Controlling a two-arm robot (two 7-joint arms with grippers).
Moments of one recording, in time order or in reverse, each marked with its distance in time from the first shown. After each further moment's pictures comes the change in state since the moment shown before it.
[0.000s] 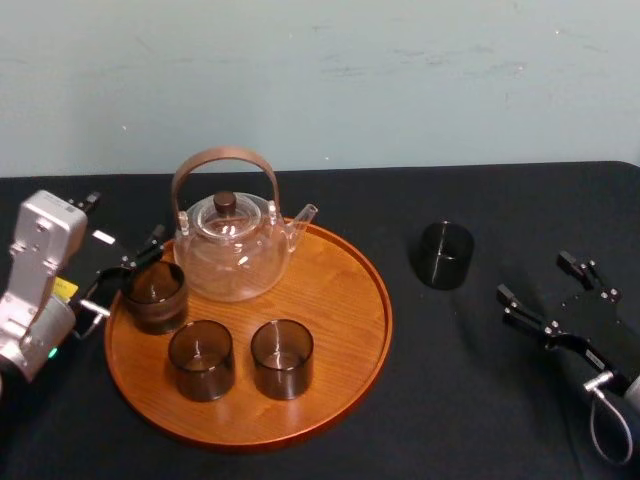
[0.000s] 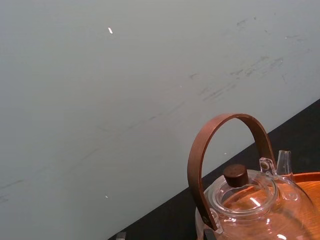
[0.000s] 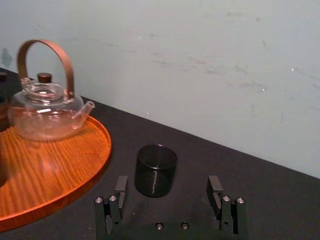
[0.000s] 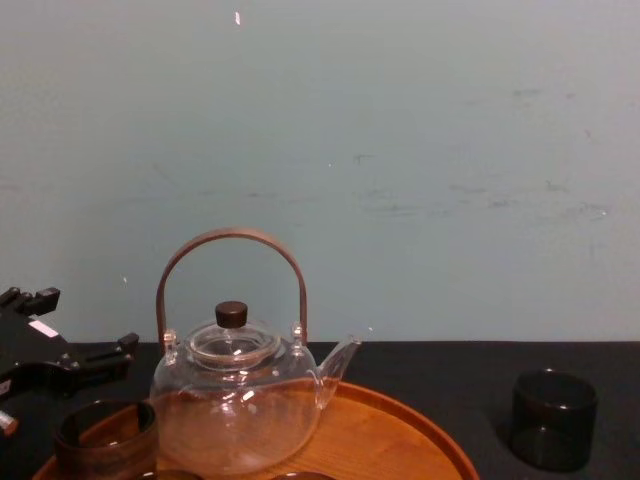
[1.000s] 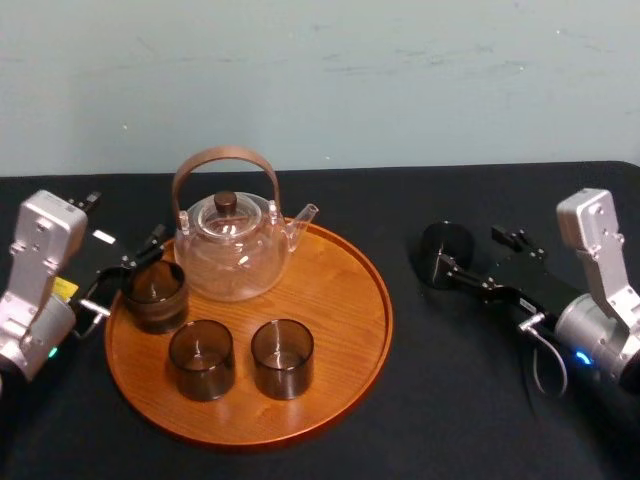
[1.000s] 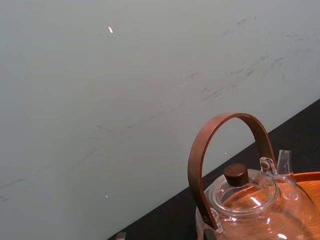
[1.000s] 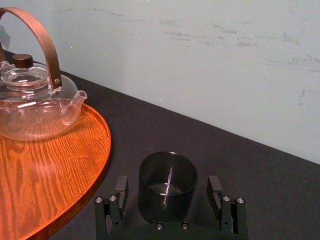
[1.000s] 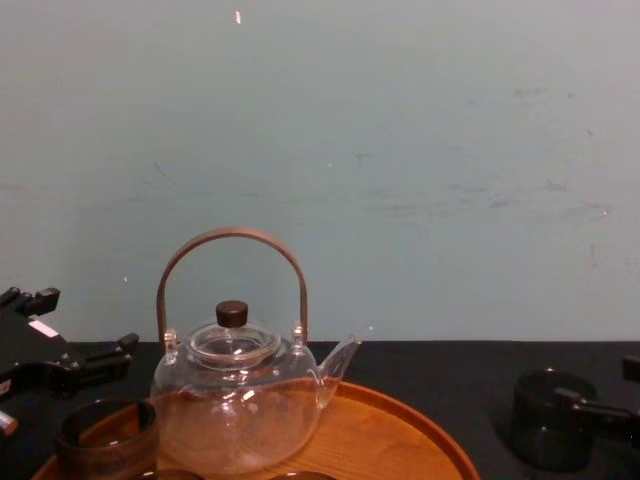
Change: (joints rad) left arm 0.000 0.000 0.000 0.000 0.000 0.000 0.000; right arm 0.327 -0.081 -0.121 0.279 -0.032 0.152 0.088
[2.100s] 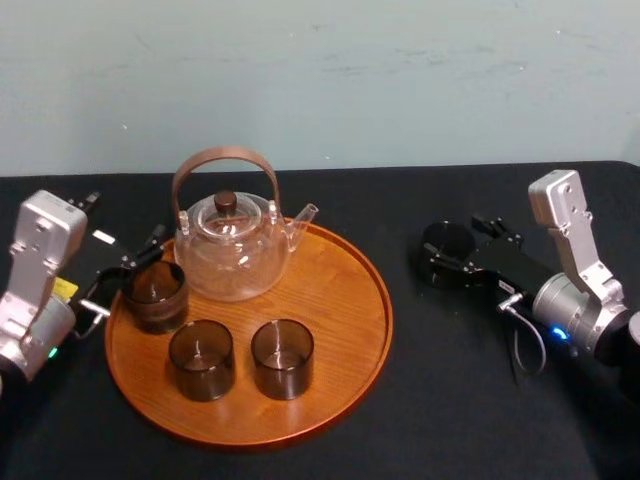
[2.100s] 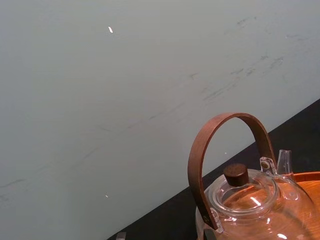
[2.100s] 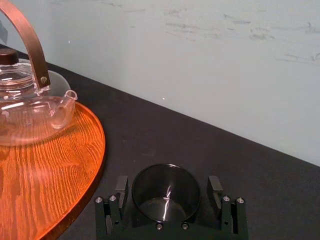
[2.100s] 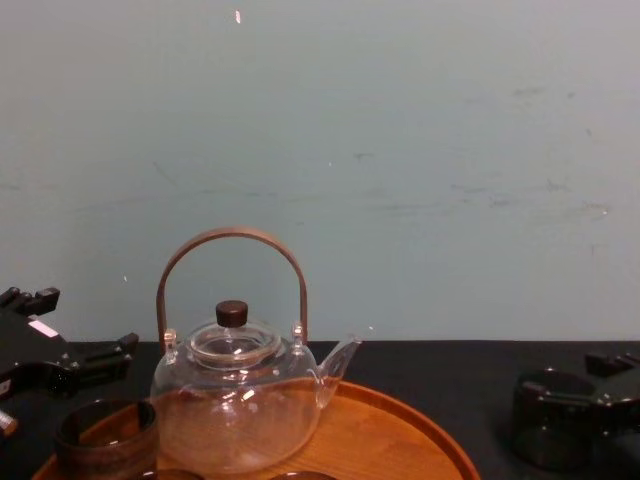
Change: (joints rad) left arm 0.000 0.000 0.000 0.000 0.000 0.000 0.000; right arm 0.155 -0.036 -0.061 0.189 -0.004 -0.018 0.037
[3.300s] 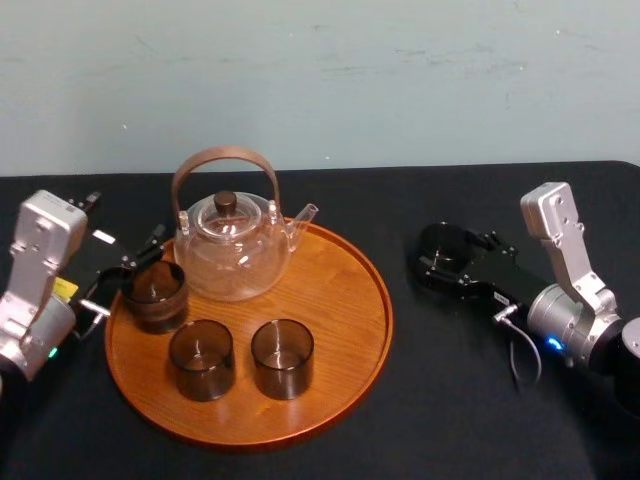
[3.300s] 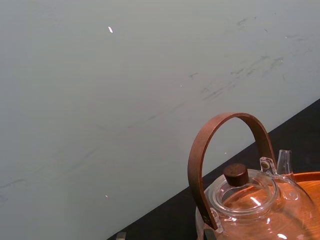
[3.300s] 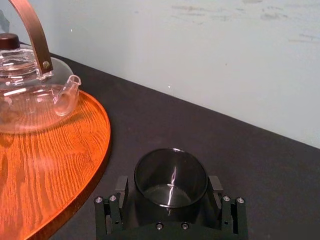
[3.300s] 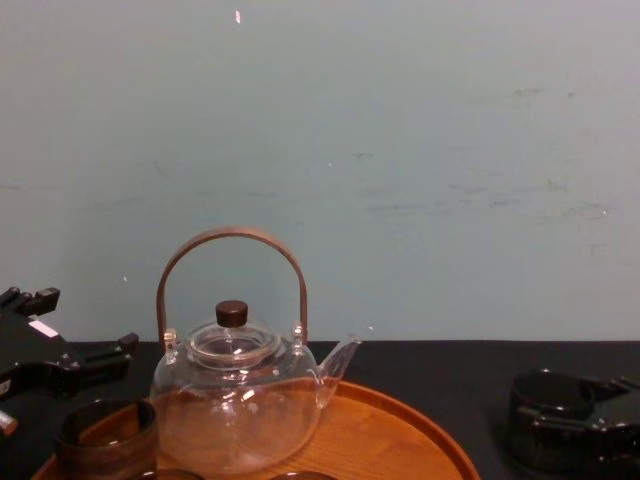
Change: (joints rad) left arm 0.000 0.000 0.000 0.000 0.000 0.000 0.000; right arm 0.000 -0.002 -0.020 0.031 0.008 0.000 0.003
